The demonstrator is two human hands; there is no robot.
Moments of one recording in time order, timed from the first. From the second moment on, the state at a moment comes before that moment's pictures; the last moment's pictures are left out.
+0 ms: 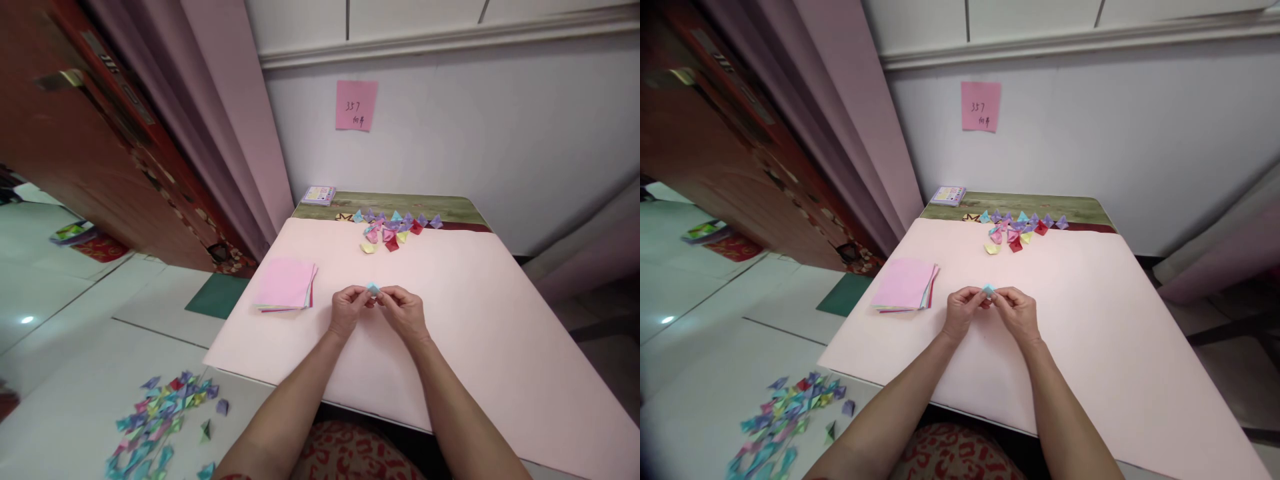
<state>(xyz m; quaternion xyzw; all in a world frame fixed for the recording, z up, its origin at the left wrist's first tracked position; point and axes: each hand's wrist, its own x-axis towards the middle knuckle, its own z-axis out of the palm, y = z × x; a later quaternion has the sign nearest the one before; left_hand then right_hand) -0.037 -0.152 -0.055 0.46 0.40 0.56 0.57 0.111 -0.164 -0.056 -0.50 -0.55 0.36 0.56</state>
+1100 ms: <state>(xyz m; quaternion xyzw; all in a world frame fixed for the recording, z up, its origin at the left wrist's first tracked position) -0.037 -0.152 -0.057 0.48 0.42 0.48 0.60 0.109 -0.160 -0.057 -0.51 -0.48 0.46 0.54</state>
